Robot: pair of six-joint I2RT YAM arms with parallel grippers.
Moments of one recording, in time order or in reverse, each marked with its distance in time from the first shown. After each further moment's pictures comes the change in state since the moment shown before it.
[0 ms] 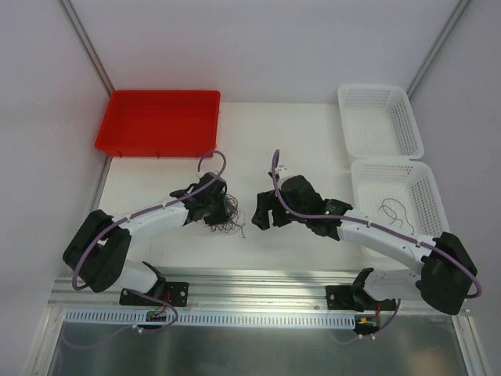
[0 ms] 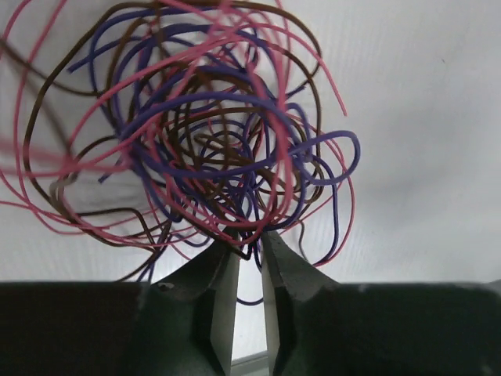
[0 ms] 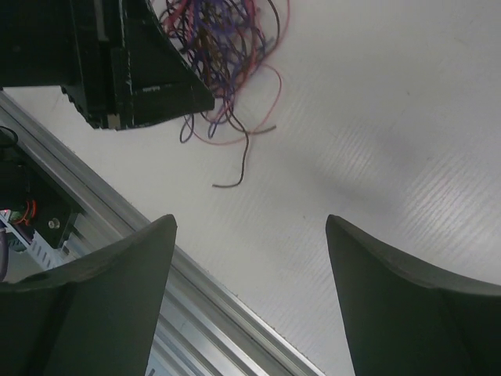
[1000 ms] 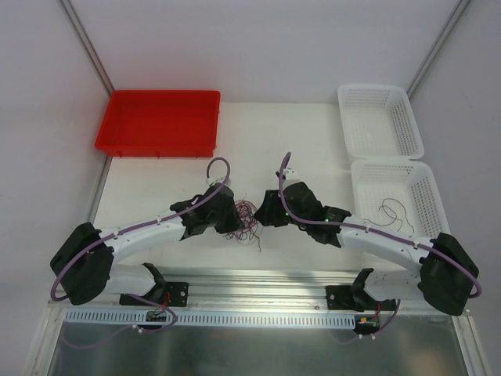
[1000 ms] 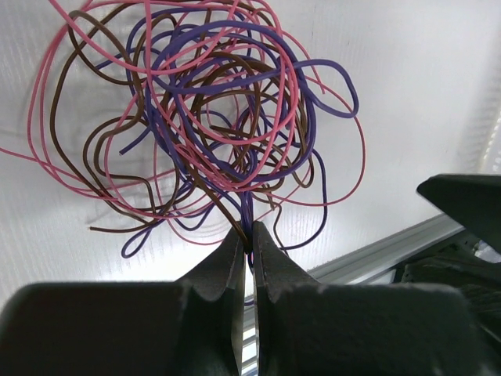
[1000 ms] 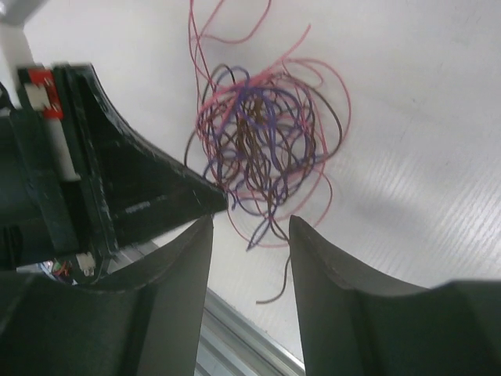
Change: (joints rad) left arm -0.206 -0.127 -0.050 0.082 0.004 -0.157; right arm 0.027 -0.043 -0.135 0.203 0.092 0.179
